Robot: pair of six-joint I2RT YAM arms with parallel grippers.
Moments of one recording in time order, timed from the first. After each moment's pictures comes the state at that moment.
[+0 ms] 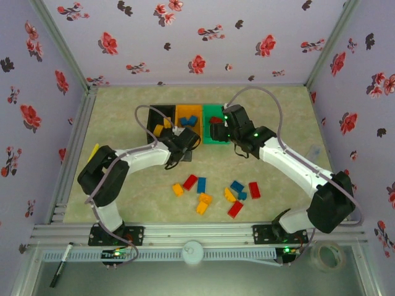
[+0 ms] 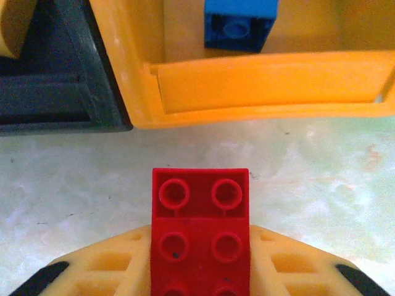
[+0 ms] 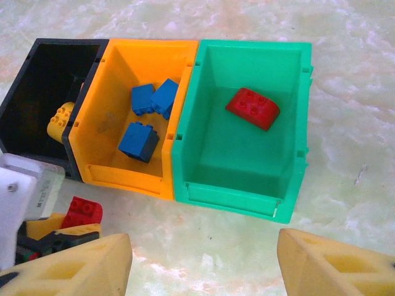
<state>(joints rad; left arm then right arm) -0.81 1.77 1.13 -0.46 -0.39 -0.61 0.65 1.40 1.16 -0.49 0.15 0.40</state>
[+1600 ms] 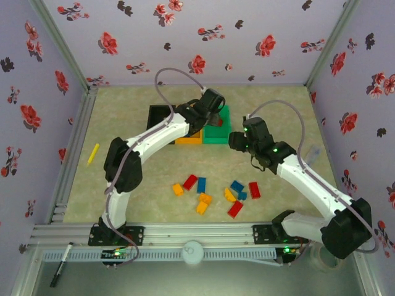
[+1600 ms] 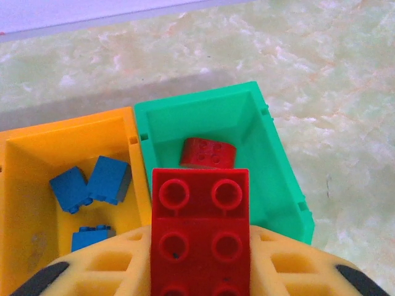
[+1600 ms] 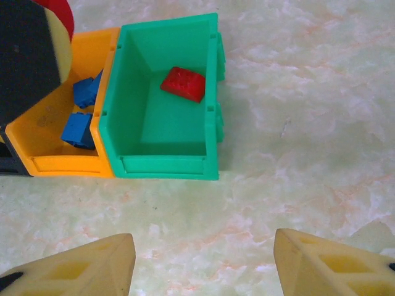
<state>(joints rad) -0.84 2.06 1.89 -0.63 -0.36 -0.41 0.55 1.16 0.93 -0.51 0.17 0.46</state>
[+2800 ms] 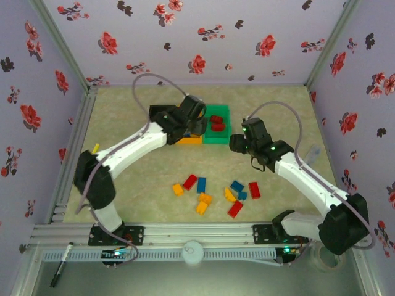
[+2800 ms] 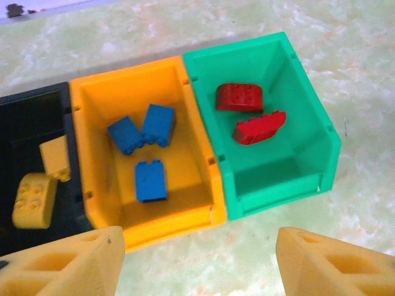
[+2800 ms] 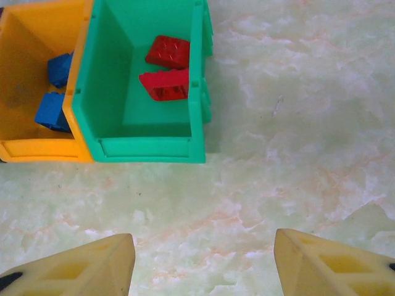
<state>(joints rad) -0.81 1.68 1.51 -0.64 -0.33 -0.37 0.53 1.21 0.92 -0.54 0.15 0.46</state>
